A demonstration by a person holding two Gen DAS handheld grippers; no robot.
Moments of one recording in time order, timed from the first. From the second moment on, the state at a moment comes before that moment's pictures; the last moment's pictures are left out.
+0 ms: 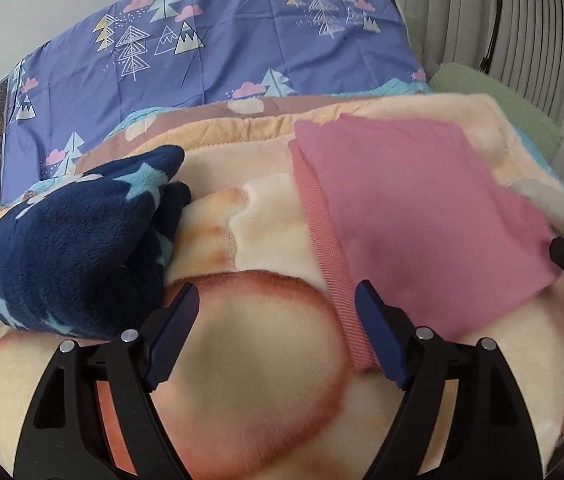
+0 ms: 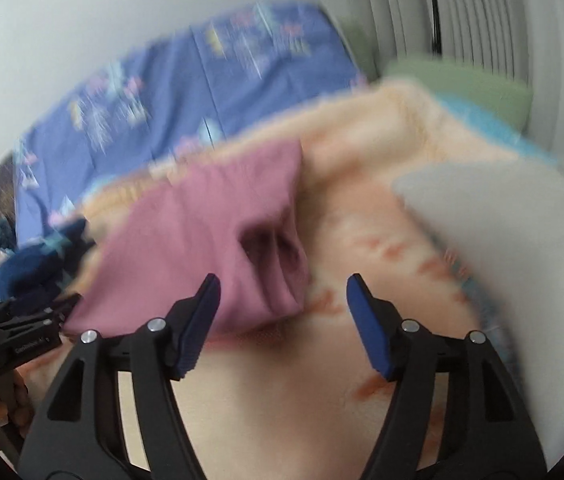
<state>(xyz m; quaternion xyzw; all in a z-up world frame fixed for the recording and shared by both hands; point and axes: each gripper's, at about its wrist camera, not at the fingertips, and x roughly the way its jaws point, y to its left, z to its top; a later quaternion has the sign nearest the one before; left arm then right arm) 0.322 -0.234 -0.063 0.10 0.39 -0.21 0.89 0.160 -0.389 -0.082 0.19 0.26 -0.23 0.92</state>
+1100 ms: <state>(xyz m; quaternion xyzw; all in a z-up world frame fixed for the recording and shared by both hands) -0.006 -0.128 0.076 0.12 0.24 -0.30 0.91 -0.121 -0.253 0.021 0.11 0.17 -0.30 0.93</state>
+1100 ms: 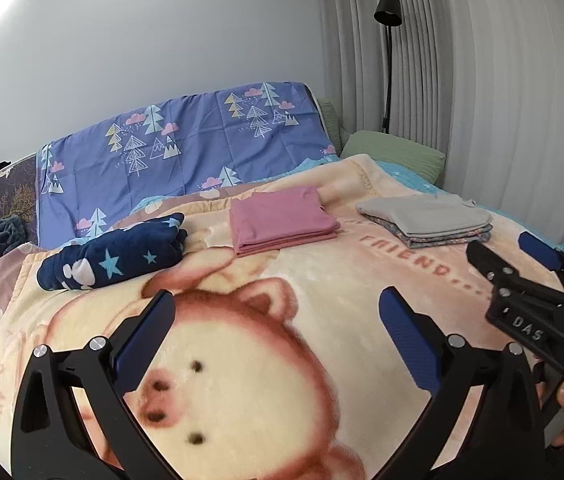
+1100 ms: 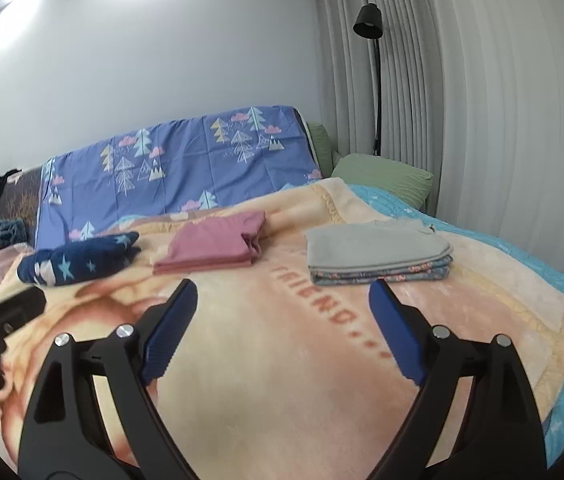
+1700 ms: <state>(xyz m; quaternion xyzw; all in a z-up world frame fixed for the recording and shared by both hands) -0.030 -0.115 0.069 0.13 0.22 -0.28 0.93 -0.123 -0.236 0.024 0.09 0.19 -0.28 0.94</state>
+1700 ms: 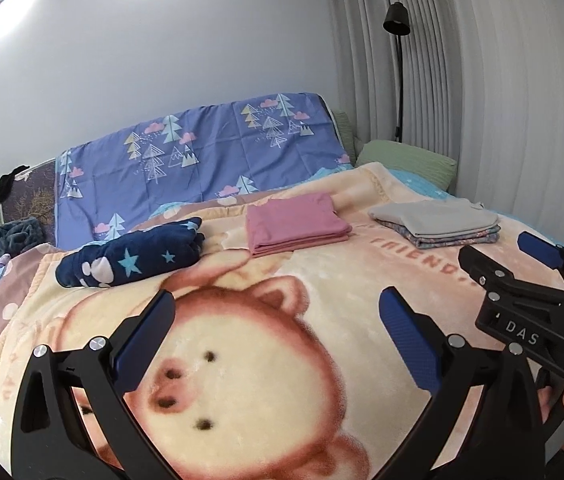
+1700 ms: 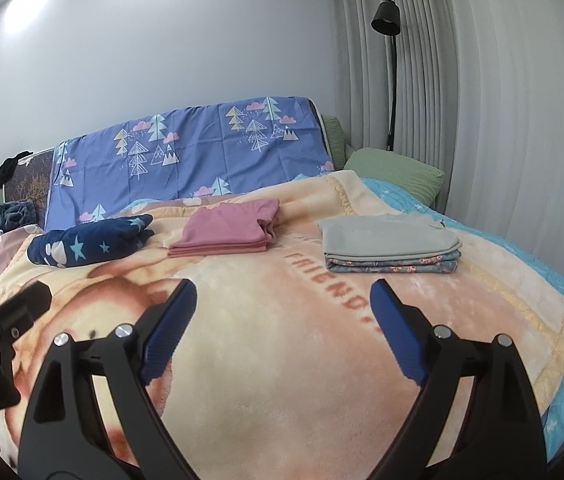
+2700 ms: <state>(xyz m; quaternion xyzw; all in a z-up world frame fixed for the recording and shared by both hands) -0.019 -0.120 0.048 0.15 0.26 -0.31 0.90 -0.114 -0.249 0.012 0.12 0.22 -0.29 0.93</state>
